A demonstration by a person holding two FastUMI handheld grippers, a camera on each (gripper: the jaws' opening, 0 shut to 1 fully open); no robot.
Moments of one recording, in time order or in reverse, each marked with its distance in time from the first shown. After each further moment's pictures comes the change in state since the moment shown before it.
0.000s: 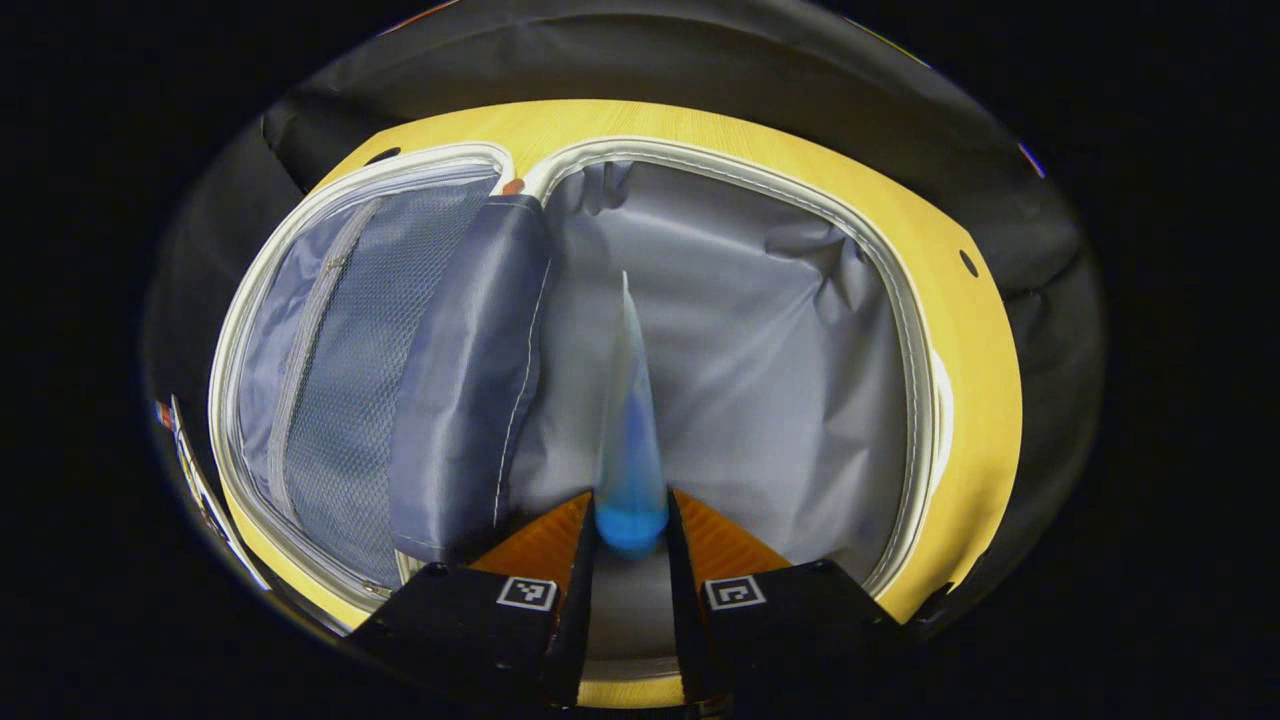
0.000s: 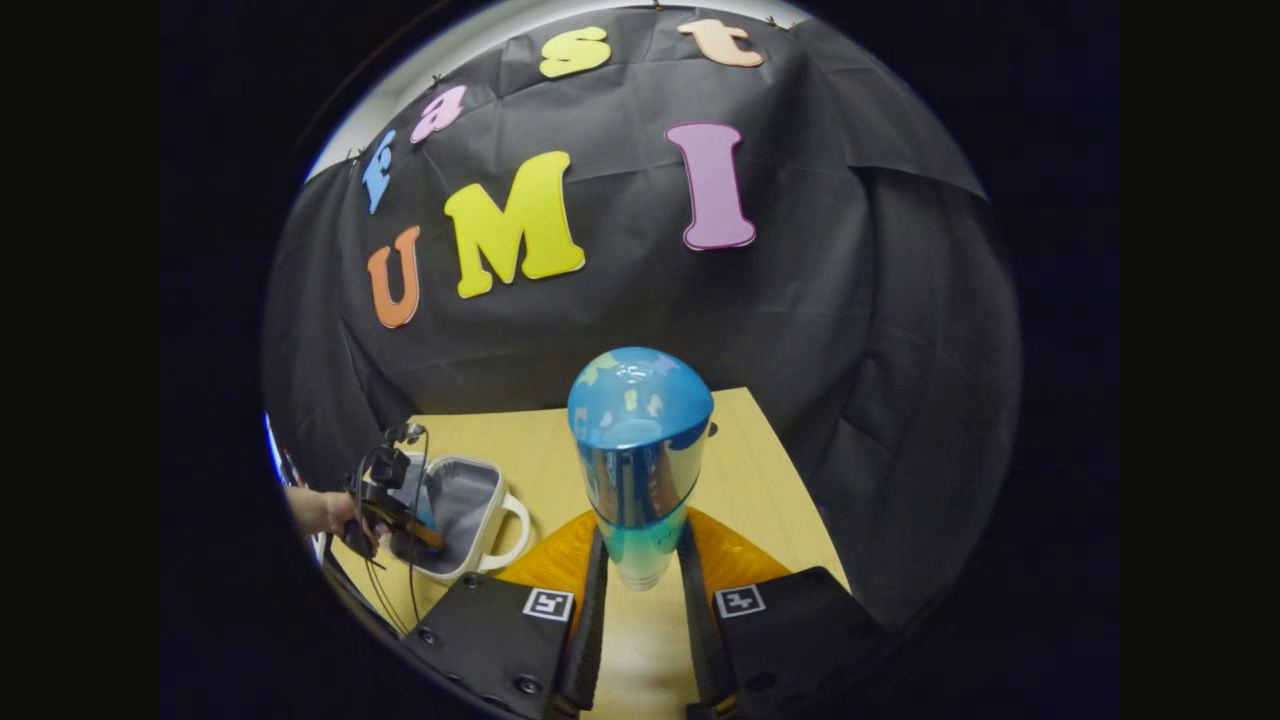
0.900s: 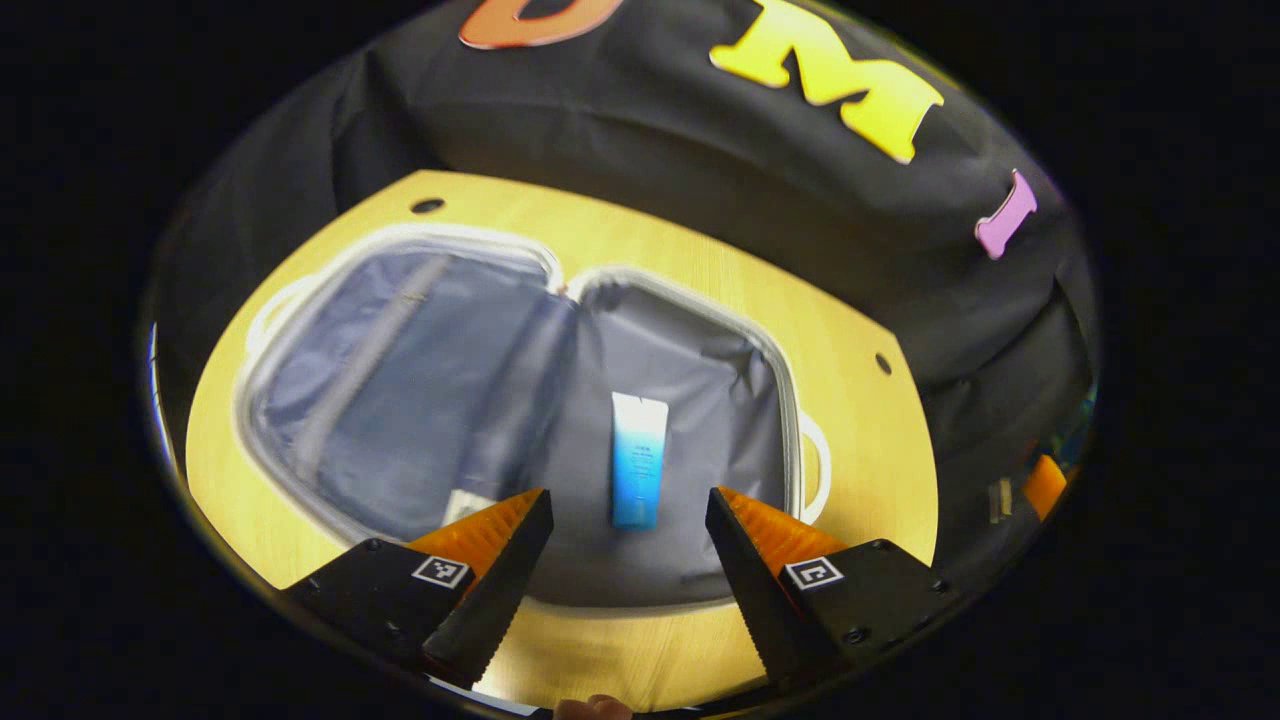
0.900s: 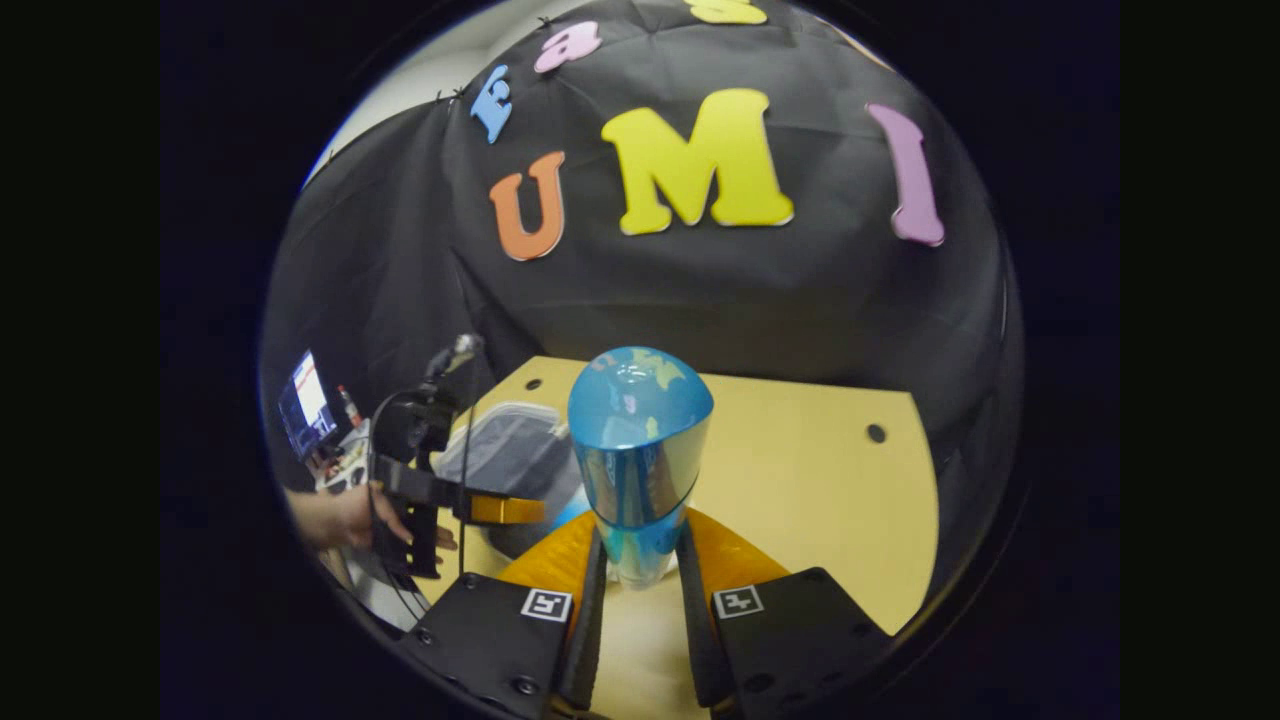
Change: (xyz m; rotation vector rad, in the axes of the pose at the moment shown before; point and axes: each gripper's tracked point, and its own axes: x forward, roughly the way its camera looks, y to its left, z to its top) left arm -0.106 0.010 0.004 -0.164 -0.430 -0.190; right arm 0.076 0.237 -0.049 -0.155 0.234 0.456
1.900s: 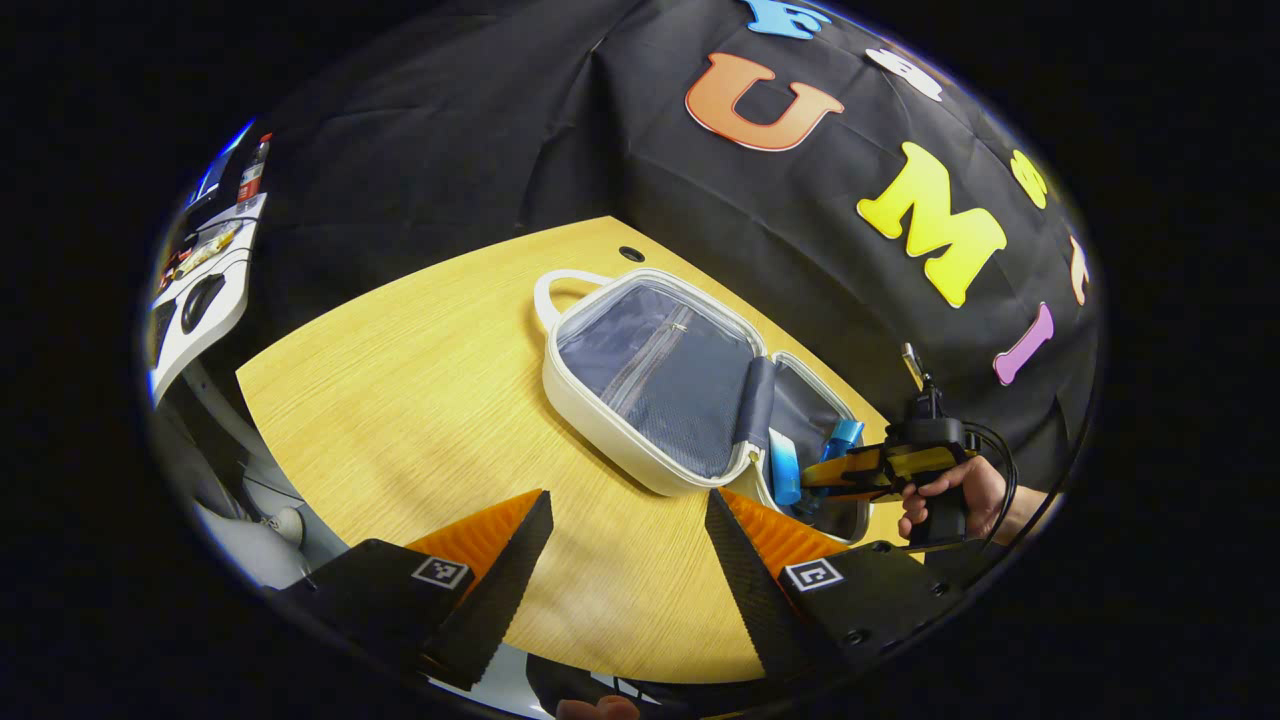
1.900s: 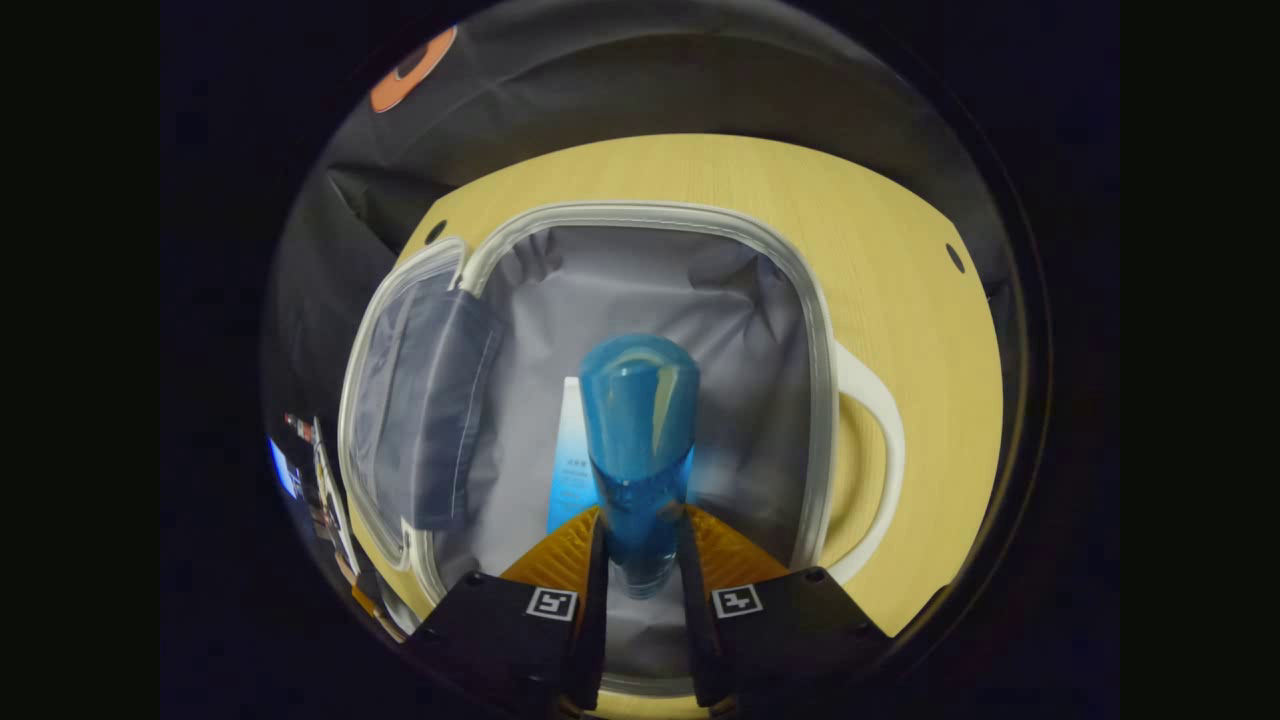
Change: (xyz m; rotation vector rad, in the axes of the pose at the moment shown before) left arm -0.118 0.168 -0.053 -0.276 -0.215 0.089; right arm 0.205 0.027 -0.128 0.263 0.585 -0.289
